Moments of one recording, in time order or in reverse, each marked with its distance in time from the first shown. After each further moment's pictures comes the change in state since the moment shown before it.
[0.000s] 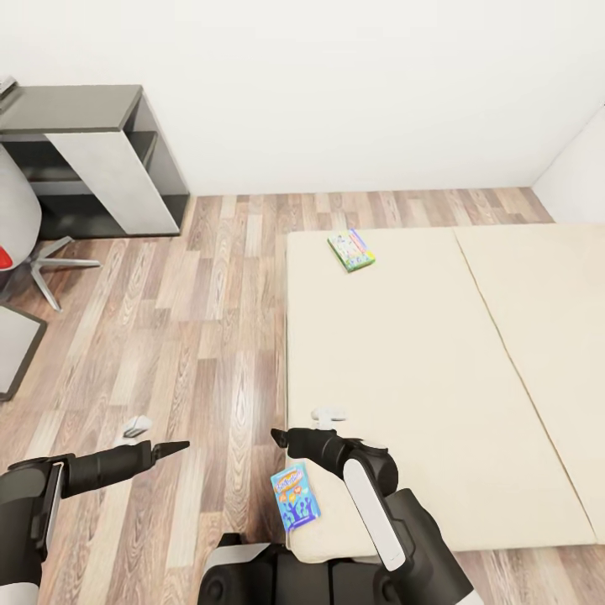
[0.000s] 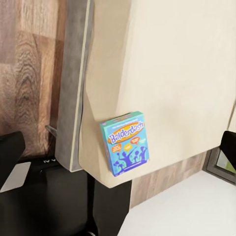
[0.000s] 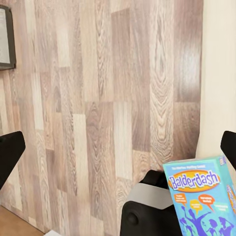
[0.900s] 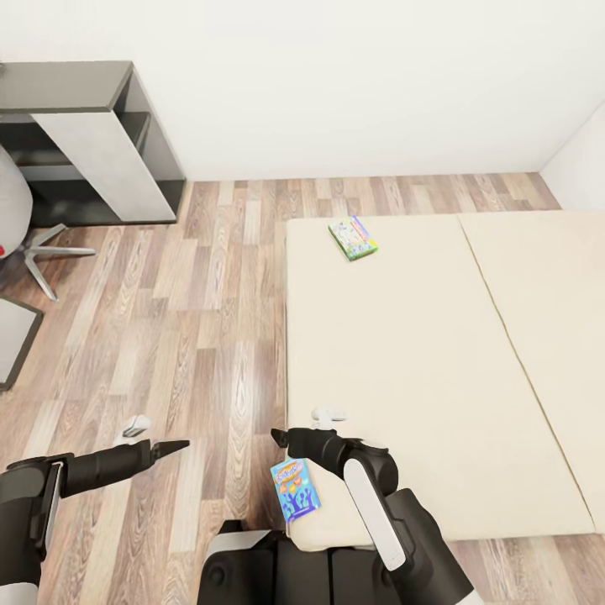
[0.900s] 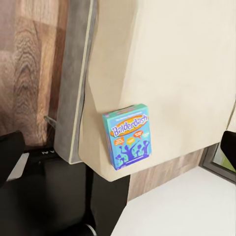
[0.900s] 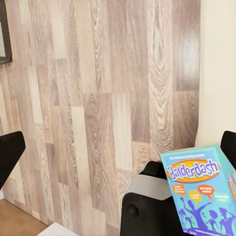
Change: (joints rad) left arm 0.000 0.001 0.001 -0.008 -0.002 0.012 -0.015; right arm 0.000 0.000 -0.002 0.000 -0.001 0.003 0.001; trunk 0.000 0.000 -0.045
